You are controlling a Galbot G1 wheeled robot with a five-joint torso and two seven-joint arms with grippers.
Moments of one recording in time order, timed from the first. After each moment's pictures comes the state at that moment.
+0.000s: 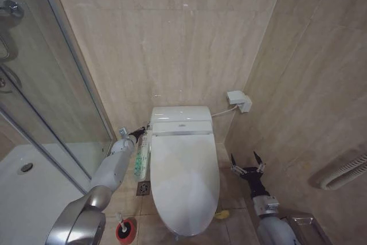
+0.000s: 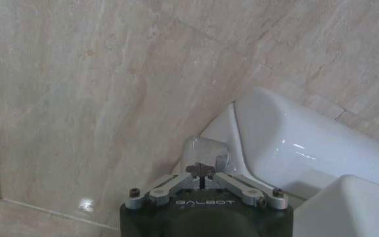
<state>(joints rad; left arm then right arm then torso) 0.33 -1.41 -0.32 -0.56 -0.65 0.28 0.18 -1.41 1.18 0.49 1.73 0.19 0.35 0.18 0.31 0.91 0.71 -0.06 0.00</state>
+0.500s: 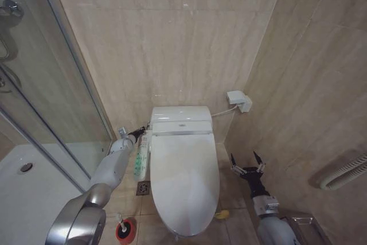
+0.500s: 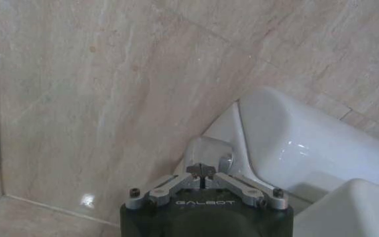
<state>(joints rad) 0.31 -1.40 -0.33 -0.53 -0.65 0.28 0.18 -1.41 1.18 0.49 1.73 0.19 0.35 0.18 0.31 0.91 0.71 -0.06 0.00</state>
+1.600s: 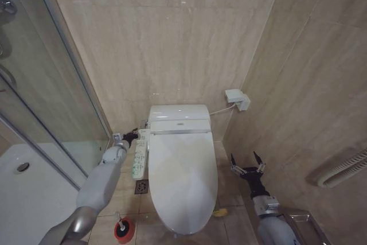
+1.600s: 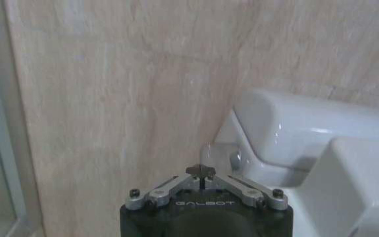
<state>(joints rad) 0.49 -1.29 -0.28 -0.86 -0.51 0.10 0.13 -1.41 1.18 0.49 1.73 0.19 0.35 0.18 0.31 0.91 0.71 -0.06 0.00</state>
